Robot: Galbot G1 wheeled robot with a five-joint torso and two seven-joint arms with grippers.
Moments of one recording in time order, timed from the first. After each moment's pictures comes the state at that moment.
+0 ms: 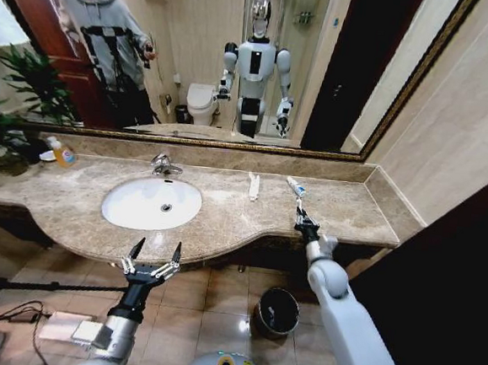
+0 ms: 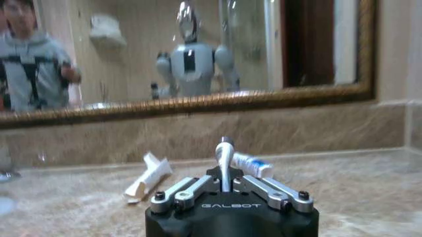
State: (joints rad) left arm 1.93 -1.44 -0.60 -2.42 -0.21 -0.08 0.08; right arm -1.30 1.27 0.48 1.95 0.36 -0.06 0.15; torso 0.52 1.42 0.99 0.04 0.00
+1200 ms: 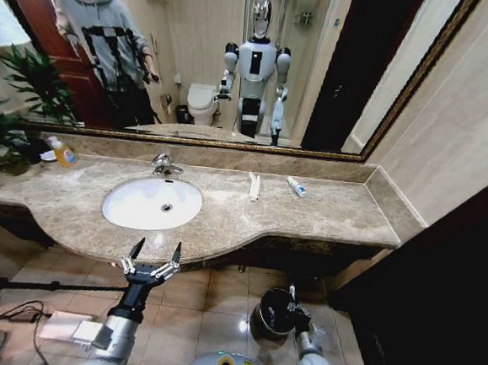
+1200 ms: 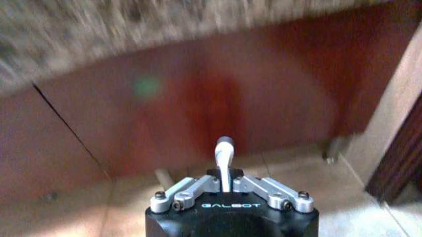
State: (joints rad) left arm 1.93 -1.44 -0.60 -2.42 -0.21 -0.08 0.08; right arm -1.45 1.42 0.47 1.32 0.38 0.09 0.06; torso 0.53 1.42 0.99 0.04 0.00
